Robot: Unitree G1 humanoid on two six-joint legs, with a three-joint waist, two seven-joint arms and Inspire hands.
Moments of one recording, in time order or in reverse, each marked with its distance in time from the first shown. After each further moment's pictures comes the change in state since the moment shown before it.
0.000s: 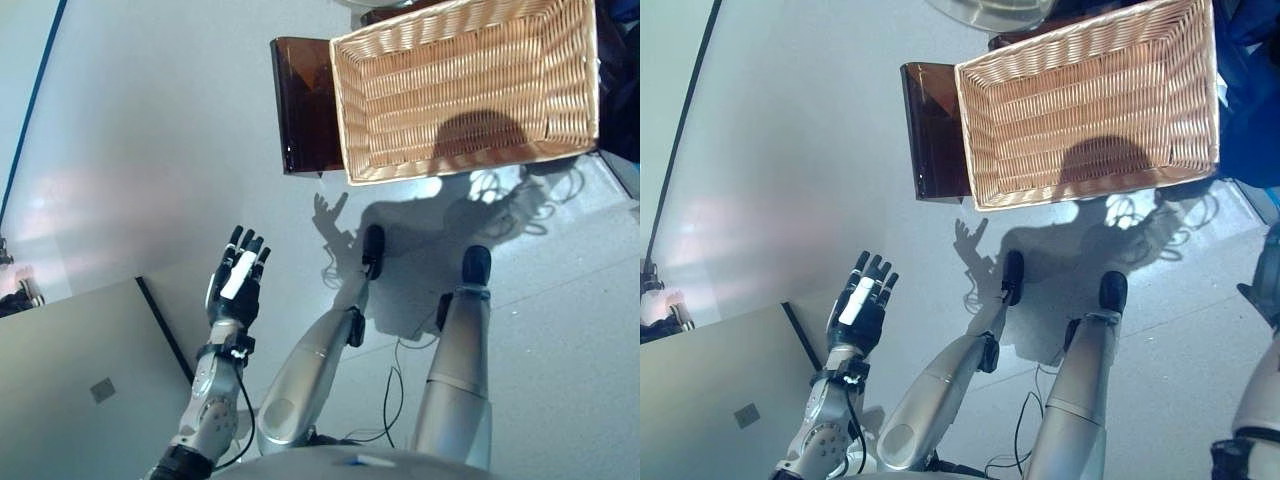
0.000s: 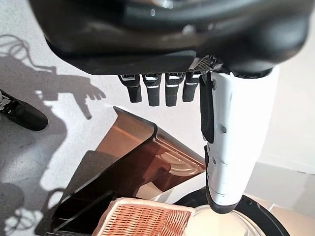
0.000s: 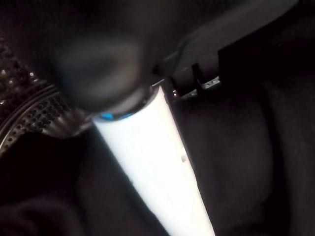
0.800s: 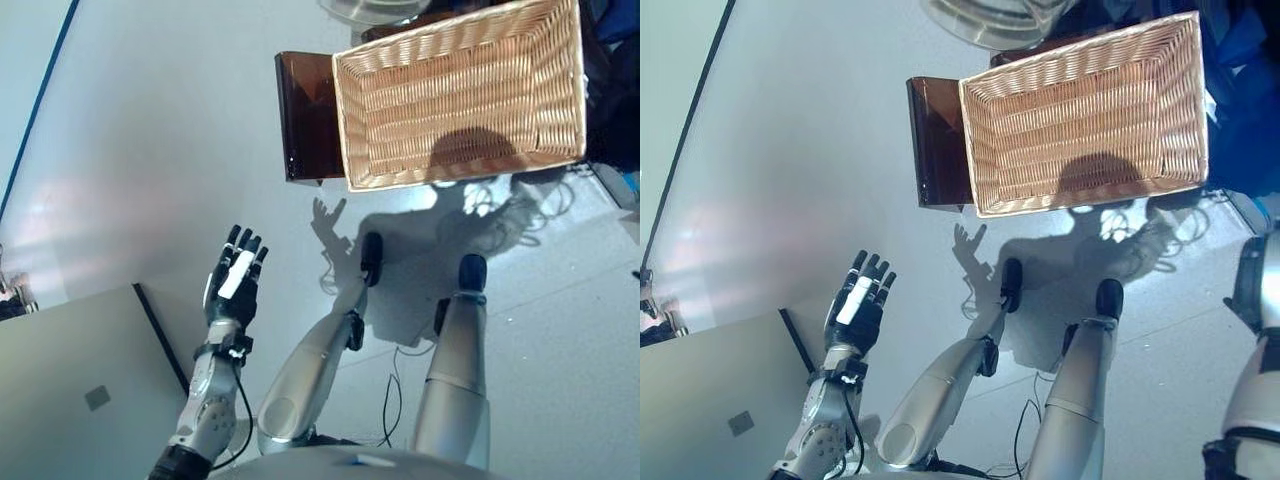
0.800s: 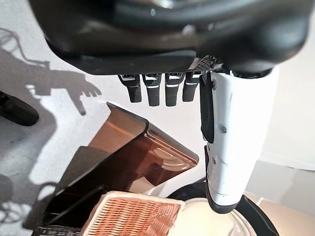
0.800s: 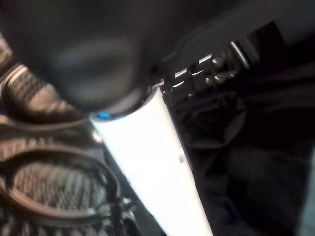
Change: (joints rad) left arm 0.000 0.004 0.007 -0.003 0.000 -0.015 -0.004; right arm 0.109 0.043 0.051 0.021 -0.436 0.097 -0.005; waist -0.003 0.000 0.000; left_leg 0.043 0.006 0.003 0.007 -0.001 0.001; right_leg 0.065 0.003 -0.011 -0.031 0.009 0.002
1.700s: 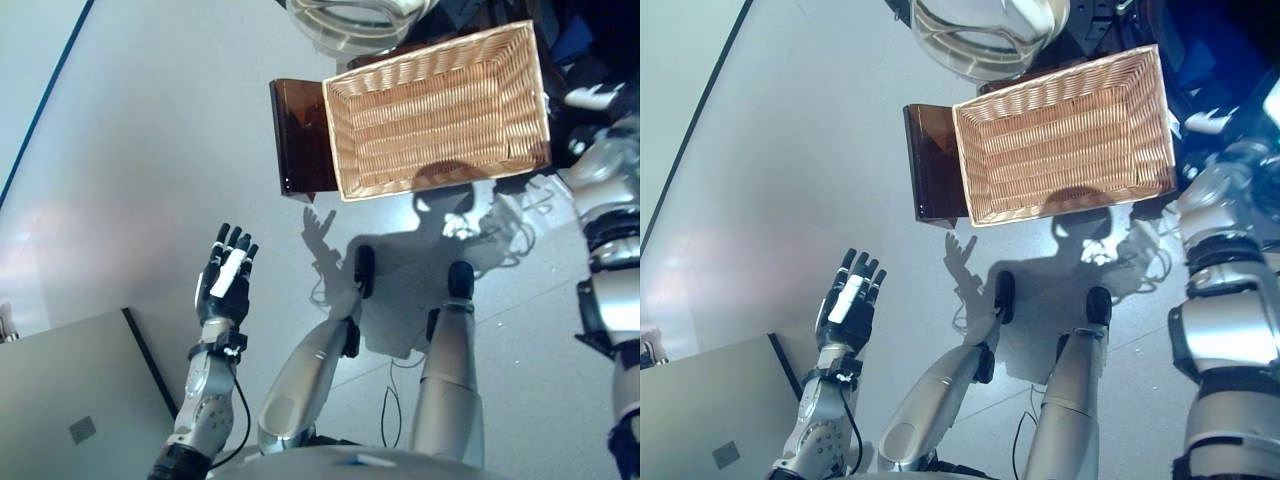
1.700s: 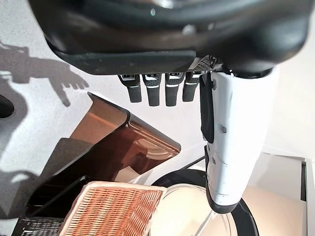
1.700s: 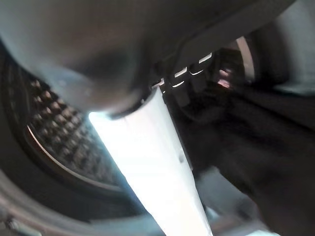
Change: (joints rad) left arm -0.005 -0.026 0.045 0.038 0.024 -0.007 -0.003; right arm 0.457 0.188 -0.117 -0.280 -0.498 0.044 -0.129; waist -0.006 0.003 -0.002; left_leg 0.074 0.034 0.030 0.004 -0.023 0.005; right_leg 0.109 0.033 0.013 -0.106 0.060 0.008
